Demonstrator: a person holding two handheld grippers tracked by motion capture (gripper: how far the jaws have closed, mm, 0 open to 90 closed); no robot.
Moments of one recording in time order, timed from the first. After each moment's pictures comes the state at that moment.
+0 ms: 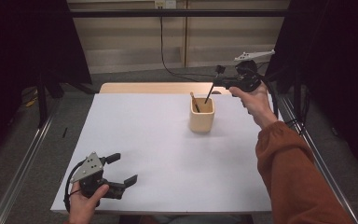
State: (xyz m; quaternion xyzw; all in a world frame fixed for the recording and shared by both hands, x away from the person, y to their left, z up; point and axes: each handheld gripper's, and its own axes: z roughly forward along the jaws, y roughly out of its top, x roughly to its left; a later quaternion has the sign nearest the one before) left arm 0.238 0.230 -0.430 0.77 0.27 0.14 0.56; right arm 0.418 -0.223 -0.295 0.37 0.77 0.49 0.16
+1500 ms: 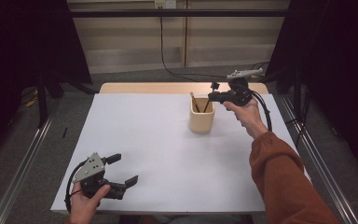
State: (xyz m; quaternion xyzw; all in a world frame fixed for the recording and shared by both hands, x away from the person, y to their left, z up) left arm 0.238 0.228 -0.432 0.78 0.27 0.14 0.55; right arm 0.424 -0.219 -0.355 0.39 0.78 0.47 0.13
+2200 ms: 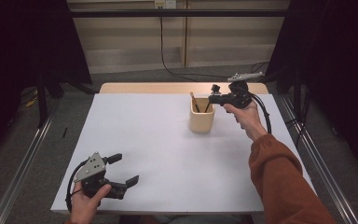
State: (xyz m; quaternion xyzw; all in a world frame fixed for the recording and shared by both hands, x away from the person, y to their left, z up) left arm 0.239 0.227 -0.433 0.78 0.27 0.14 0.55; right arm 0.425 -0.222 -0.367 0.40 0.77 0.48 0.12
